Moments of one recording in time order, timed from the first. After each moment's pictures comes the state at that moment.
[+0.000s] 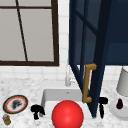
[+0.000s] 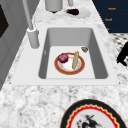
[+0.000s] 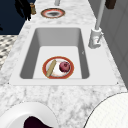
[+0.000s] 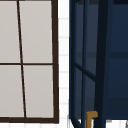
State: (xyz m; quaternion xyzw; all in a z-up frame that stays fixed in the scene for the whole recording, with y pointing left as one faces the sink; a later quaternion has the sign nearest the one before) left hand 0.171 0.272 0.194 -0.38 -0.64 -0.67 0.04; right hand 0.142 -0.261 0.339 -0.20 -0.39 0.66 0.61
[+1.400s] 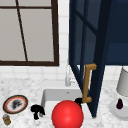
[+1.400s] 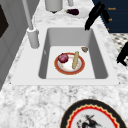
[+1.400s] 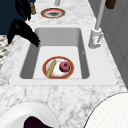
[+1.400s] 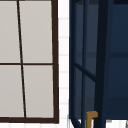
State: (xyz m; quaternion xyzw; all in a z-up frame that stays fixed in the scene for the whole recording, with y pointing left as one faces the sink) left hand 0.171 0.272 0.194 -0.38 -0.64 -0.67 0.04; right hand 0.268 -0.121 0.200 -0.15 -0.34 0.69 0.63
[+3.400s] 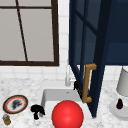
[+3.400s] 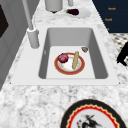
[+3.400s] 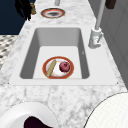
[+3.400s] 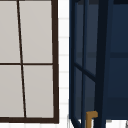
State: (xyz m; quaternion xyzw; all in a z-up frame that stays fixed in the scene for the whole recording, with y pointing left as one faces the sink) left hand 0.171 0.272 0.194 -0.38 -0.64 -0.67 0.04; right hand 0.267 -0.088 0.400 -0.22 -0.23 0.72 0.62
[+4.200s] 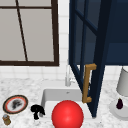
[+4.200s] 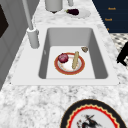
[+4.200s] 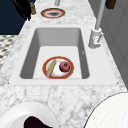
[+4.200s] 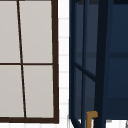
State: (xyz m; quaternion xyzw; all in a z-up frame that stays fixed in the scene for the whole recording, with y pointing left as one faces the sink) left hand 0.171 0.272 0.194 -0.38 -0.64 -0.67 0.04; right hand 0.254 -0.116 0.399 -0.35 -0.12 0.74 0.56
